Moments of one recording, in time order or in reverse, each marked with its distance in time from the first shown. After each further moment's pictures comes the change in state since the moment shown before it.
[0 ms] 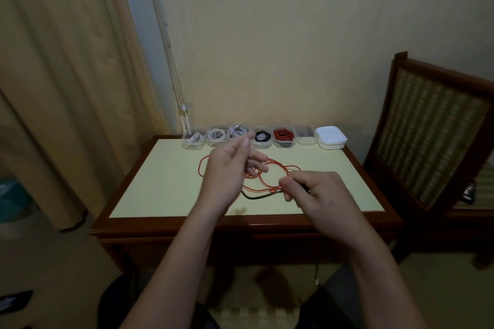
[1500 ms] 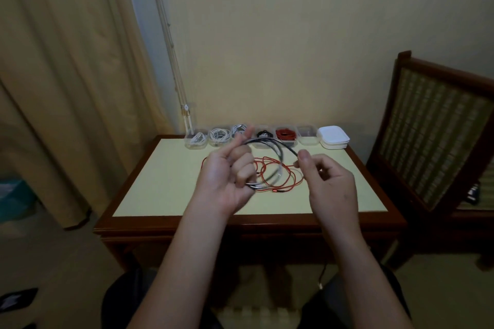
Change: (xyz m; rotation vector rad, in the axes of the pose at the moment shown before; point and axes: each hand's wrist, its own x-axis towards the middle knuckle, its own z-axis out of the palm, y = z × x) left_hand -0.005 0.030 0.001 -1.176 -0.085 -0.554; right_hand 0.003 -0.017 0.016 0.480 0.428 0.273
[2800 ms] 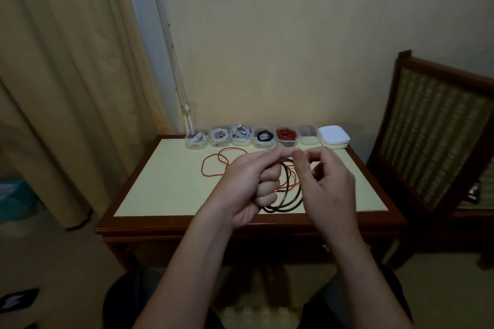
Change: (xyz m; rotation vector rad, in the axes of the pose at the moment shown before) left_hand -0.006 -0.024 -0.002 0.739 -0.136 0.015; right_hand -0.001 -0.001 0.004 -0.184 0.035 -0.222
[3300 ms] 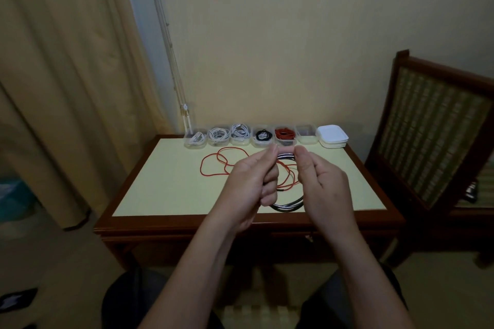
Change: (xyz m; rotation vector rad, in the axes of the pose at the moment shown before) left_hand 0.004 -0.018 -0.002 0.071 0.052 0.149; right_hand -0.001 -0.004 -0.003 0.055 -0.111 -0.013
